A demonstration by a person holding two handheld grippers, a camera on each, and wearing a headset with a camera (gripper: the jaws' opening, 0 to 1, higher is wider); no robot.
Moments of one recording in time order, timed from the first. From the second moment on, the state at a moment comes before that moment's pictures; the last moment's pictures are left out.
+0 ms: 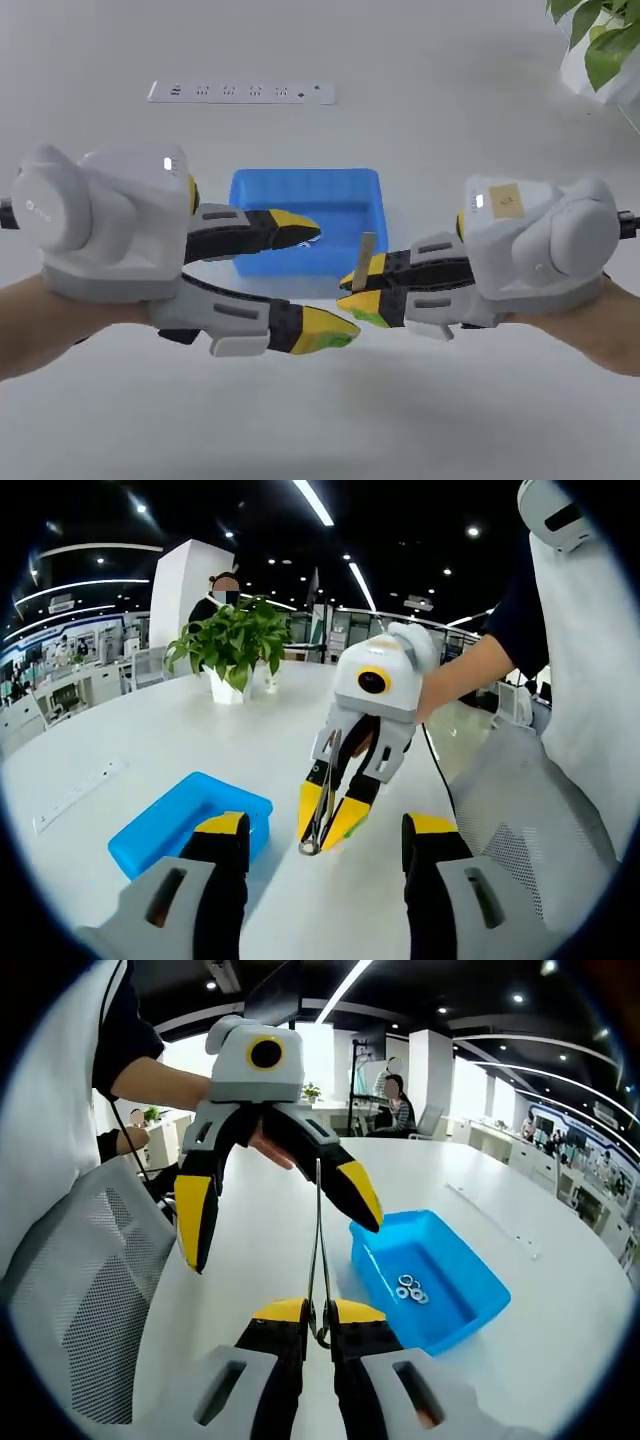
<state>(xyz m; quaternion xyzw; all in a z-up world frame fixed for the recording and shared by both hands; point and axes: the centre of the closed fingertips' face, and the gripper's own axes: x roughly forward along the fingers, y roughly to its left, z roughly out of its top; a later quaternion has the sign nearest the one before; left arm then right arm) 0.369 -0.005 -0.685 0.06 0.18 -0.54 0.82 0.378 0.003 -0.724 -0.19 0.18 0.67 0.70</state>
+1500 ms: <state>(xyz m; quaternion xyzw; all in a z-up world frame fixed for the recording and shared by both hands) 0.357 0.084 -0.689 0.03 0.19 -0.42 0.89 0.485 0.062 -0.761 -0.22 0.18 0.65 0.70</state>
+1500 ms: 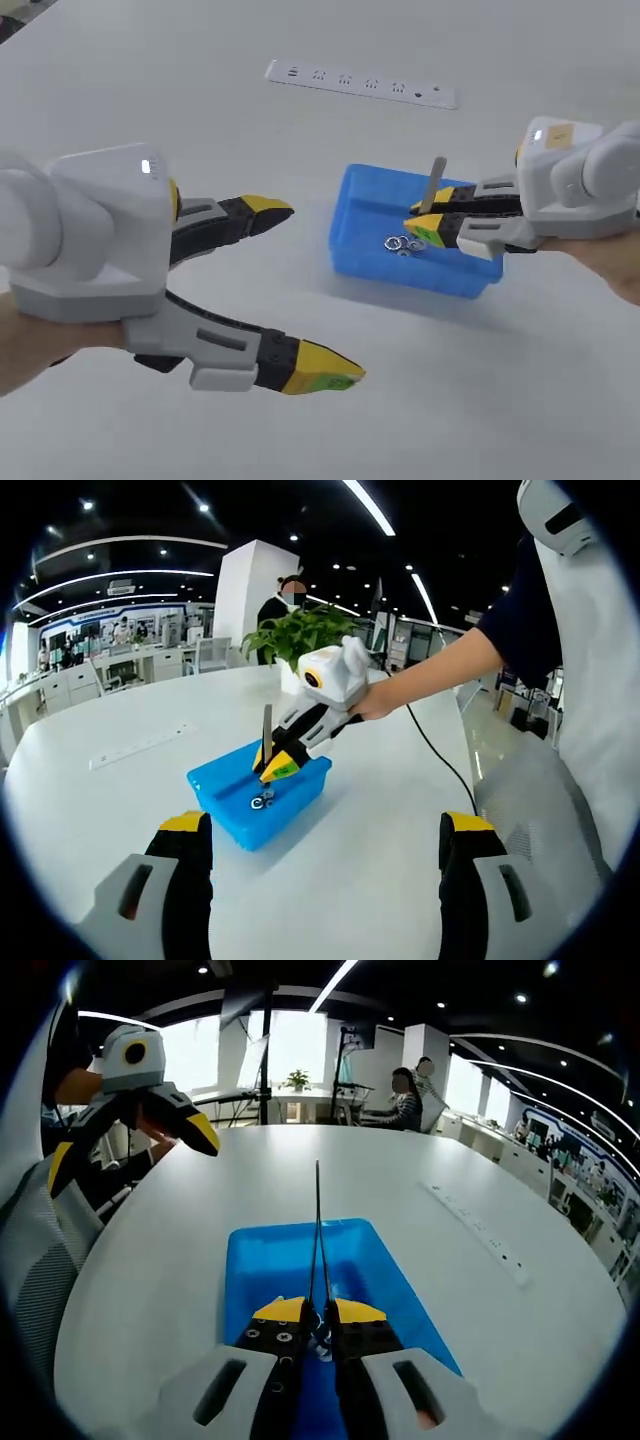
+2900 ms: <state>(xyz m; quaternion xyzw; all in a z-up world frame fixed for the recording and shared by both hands) 0.432 0.057 -0.631 0.03 0.11 -0.43 0.90 0.462 0.051 -0.723 -0.25 0.15 0.66 0.69</state>
